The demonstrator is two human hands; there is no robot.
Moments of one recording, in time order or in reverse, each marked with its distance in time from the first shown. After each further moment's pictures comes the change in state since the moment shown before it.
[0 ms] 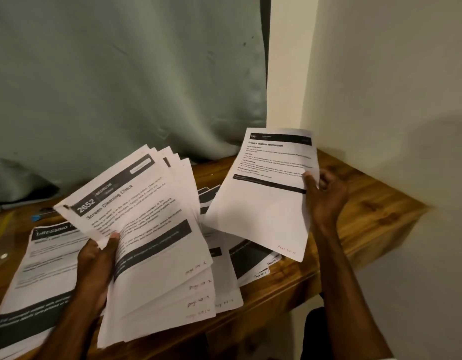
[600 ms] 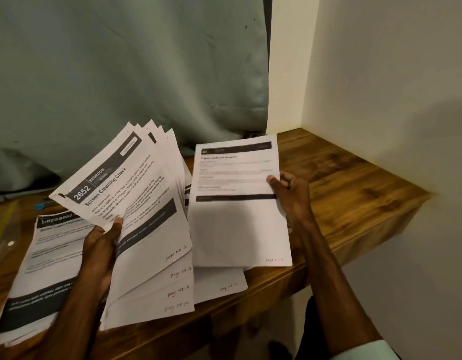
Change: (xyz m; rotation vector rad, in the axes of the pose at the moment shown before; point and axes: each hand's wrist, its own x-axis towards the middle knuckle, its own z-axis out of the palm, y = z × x) left_hand -0.021 0.031 0.010 -0.078 -0.038 -0.116; right_hand -0.034 0.018 0.032 0.173 -0.461 0.248
